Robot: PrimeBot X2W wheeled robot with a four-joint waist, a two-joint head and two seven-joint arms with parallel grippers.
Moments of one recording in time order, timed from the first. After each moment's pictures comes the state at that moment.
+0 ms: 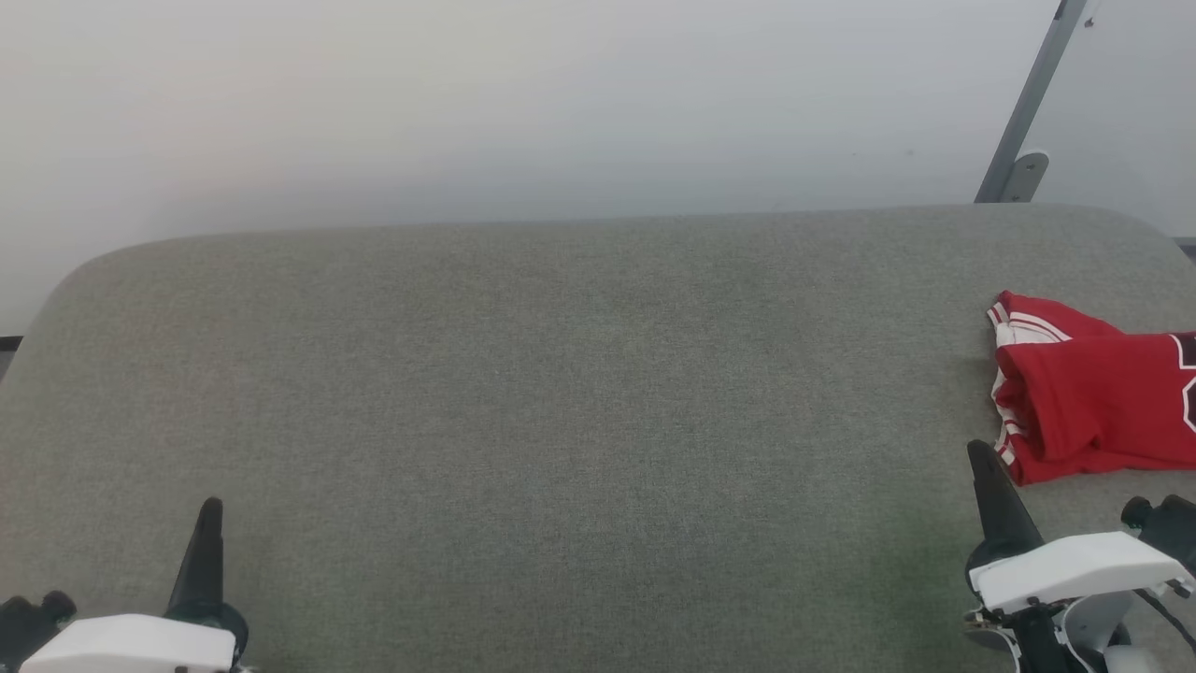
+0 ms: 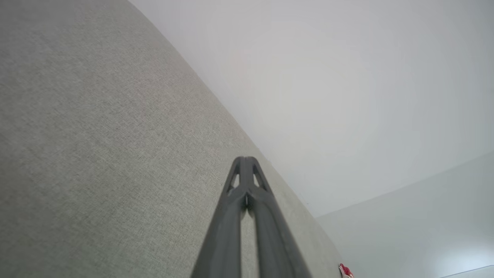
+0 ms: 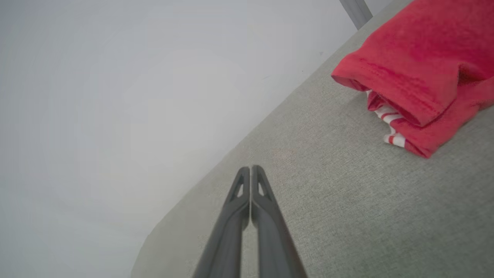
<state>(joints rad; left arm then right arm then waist) 0.02 0.23 0.06 0.24 -1.18 -0.13 -0.06 -0.08 -0.07 -0.09 0.29 0.91 0.13 0.01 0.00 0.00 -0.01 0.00</state>
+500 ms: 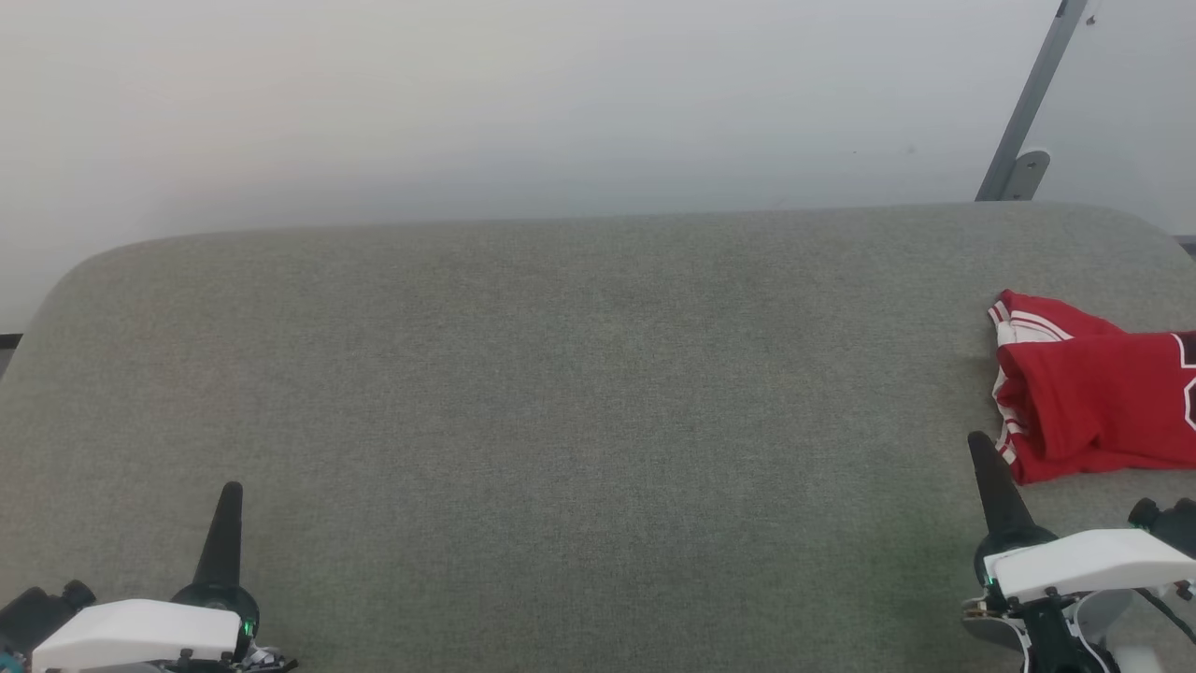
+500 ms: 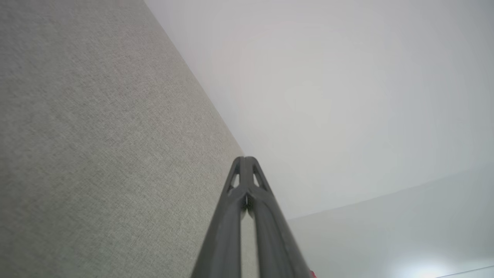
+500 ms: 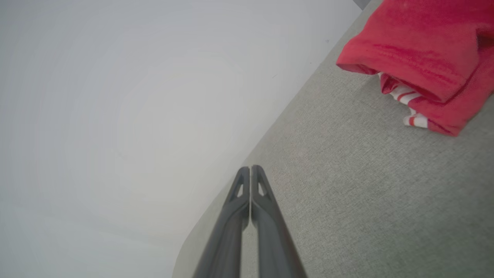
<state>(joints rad) -0.01 0.19 0.07 0.24 -1.27 -0.13 -0.02 -0.09 -0.07 -0.10 0.28 1.08 0.13 0.03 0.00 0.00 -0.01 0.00</state>
